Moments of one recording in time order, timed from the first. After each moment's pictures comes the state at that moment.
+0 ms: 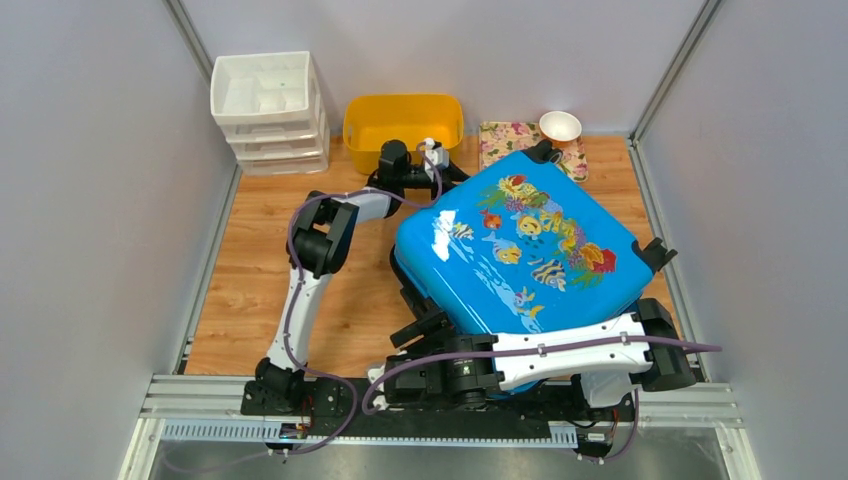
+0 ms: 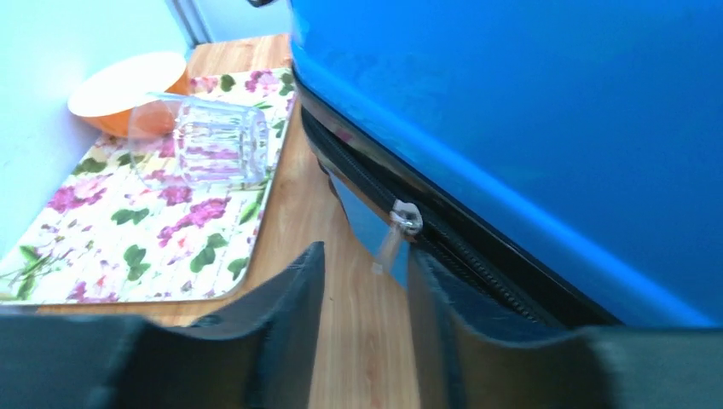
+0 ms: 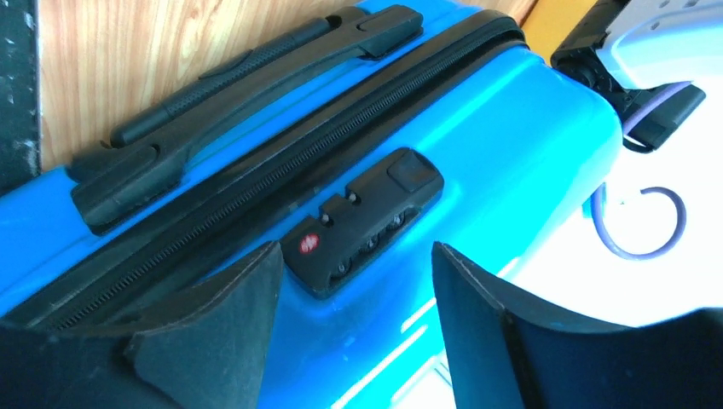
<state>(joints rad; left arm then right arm) -0.43 2.44 1.71 0.76 1.18 0.15 1.65 1.55 1.35 -1.08 0.70 -0.55</state>
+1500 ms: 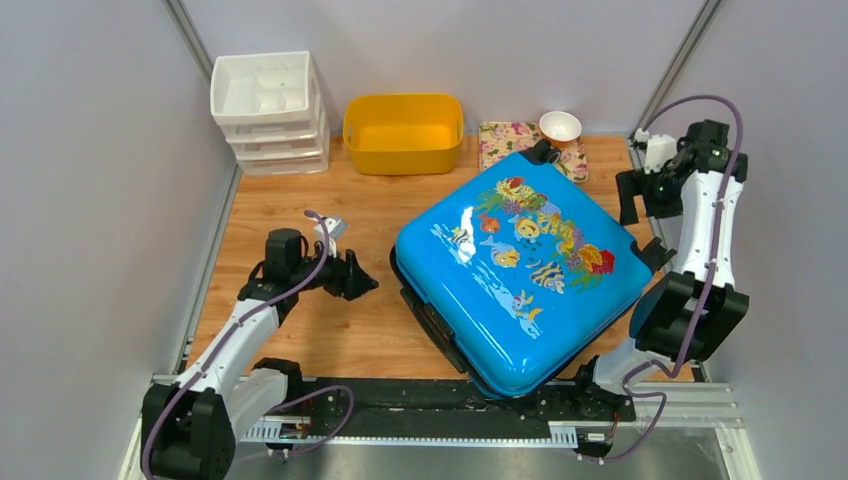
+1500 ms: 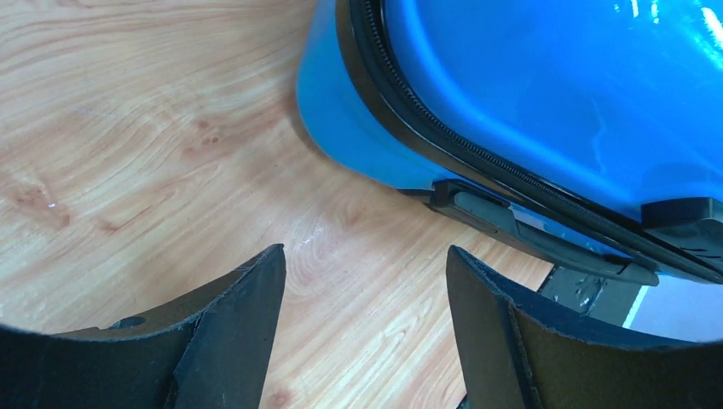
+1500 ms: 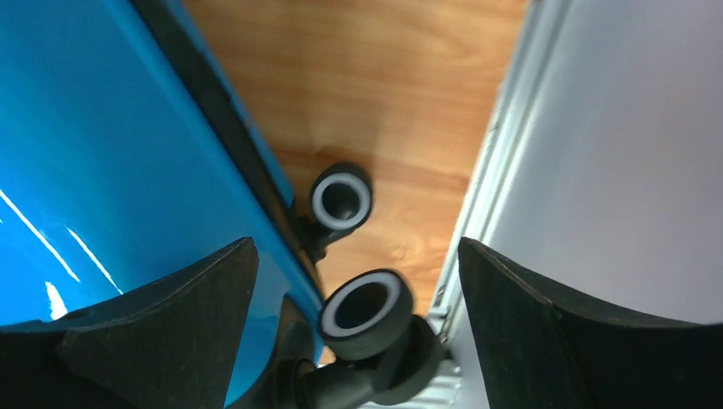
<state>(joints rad) -0.15 0.96 0.50 -0.16 0.73 -0.10 -0.38 1.60 1.75 -1.20 -0.19 -0.53</state>
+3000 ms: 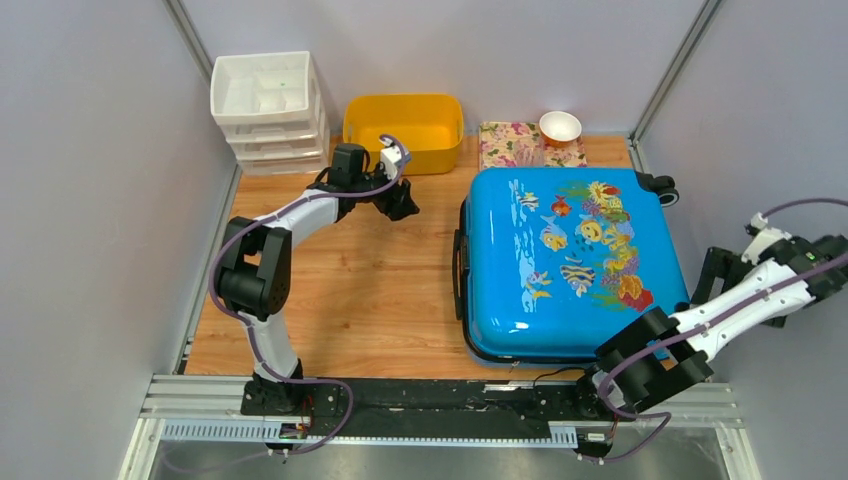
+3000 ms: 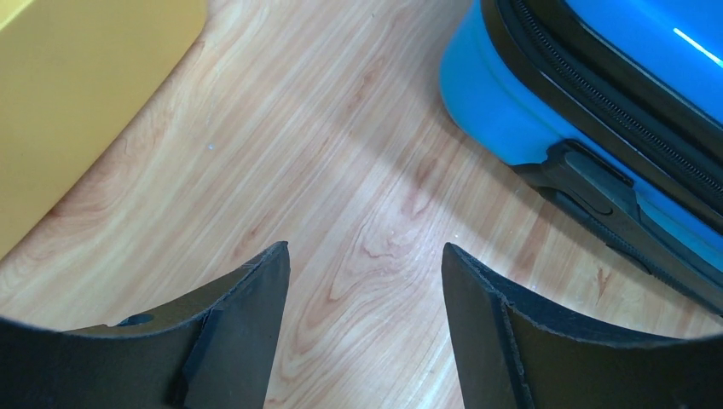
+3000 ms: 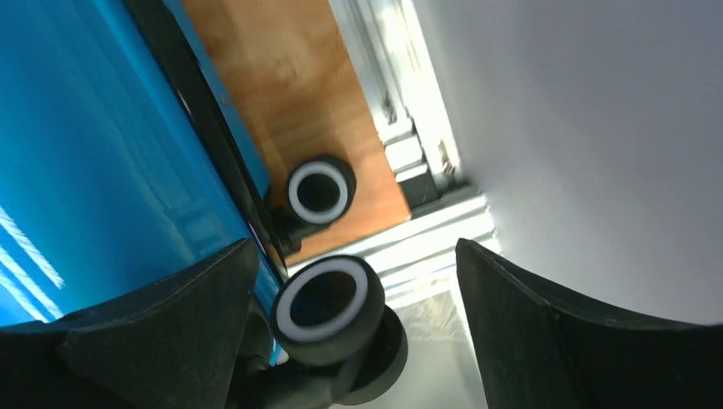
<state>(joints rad) -0.31 1.85 1.27 -0.03 0.69 0.24 -1.15 1.28 1.32 -1.24 -0.29 -0.69</state>
